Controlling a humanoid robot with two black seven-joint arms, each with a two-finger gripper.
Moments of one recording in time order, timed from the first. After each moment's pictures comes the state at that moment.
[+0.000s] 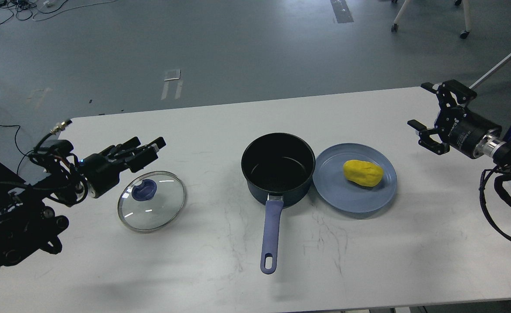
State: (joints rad) left arm -0.82 0.75 -0.29 -1.10 1.12 0.05 -0.49; right arm 0.82 -0.66 0.09 0.73 -0.04 0.49 0.49
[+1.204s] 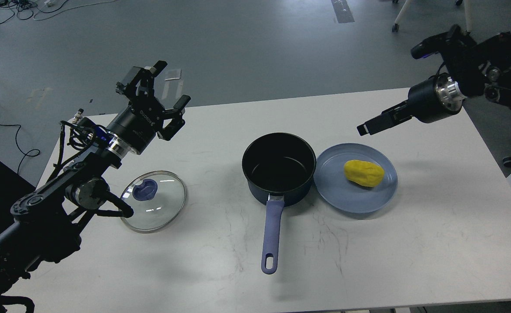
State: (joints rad) left arm -0.75 0.42 -0.60 -0.87 0.30 -0.44 -0.49; right arm 1.53 -0.53 -0.53 0.95 -1.29 0.49 0.49
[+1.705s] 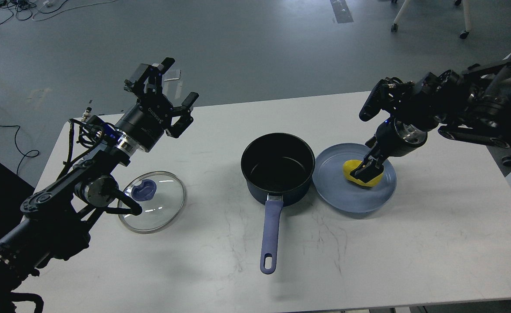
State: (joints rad) left arm -0.76 0.39 -0.60 -0.87 0.31 -0.44 -0.49; right arm 1.50 -0.35 -0.77 0.92 -1.45 0.27 0.49
